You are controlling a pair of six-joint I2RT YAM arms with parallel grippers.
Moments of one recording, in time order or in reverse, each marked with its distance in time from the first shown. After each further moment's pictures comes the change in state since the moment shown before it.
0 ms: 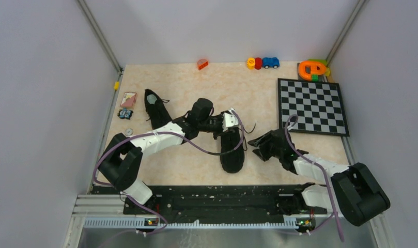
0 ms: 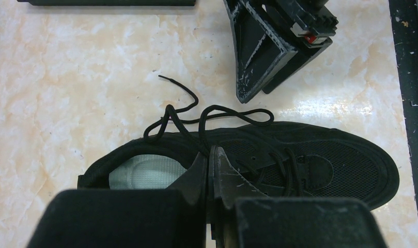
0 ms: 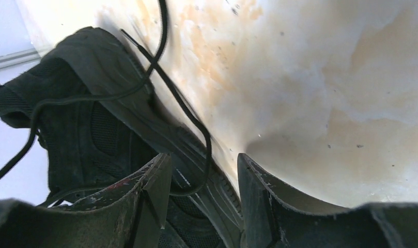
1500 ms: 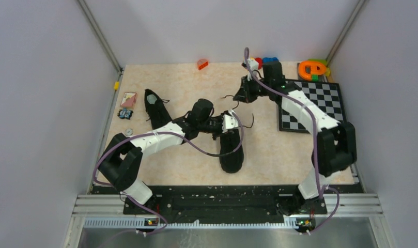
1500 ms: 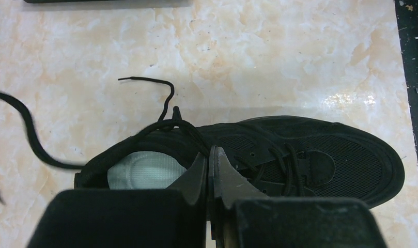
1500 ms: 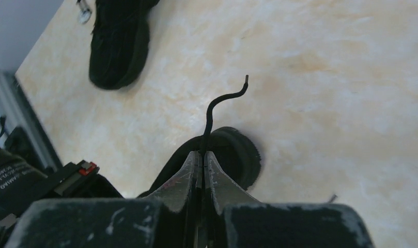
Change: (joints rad) left arm 0.000 0.000 0.000 -0.031 -0.003 0.048; right arm -0.088 0.428 1.015 -0.410 -0.455 -1.258
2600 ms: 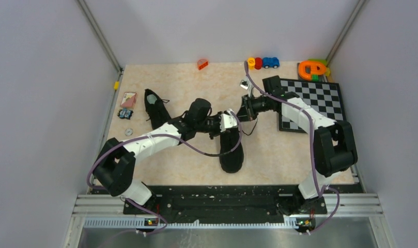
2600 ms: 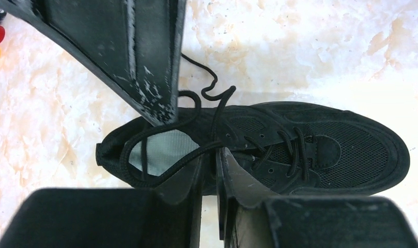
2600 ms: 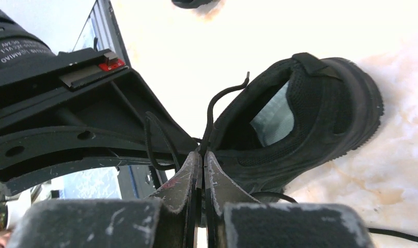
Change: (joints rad) left arm -0.001 -0.066 0.000 -0.075 -0.096 0.005; right arm -0.020 0.080 -0.105 -0.173 -0.463 -0.105
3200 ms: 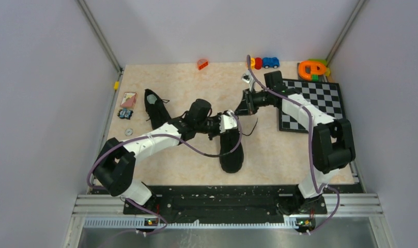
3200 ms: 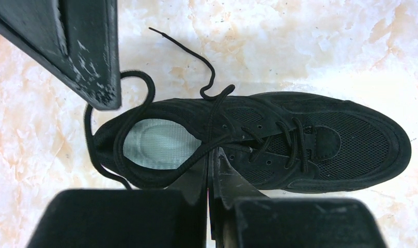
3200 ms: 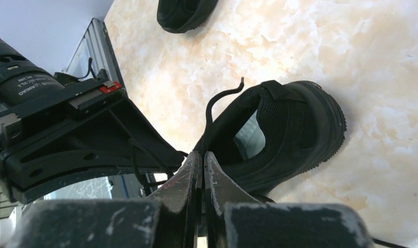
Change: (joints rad) left arm 0.000 0.001 0.000 -0.038 -0.016 0.018; right arm -0.030 0.026 0.063 0.043 0.019 0.039
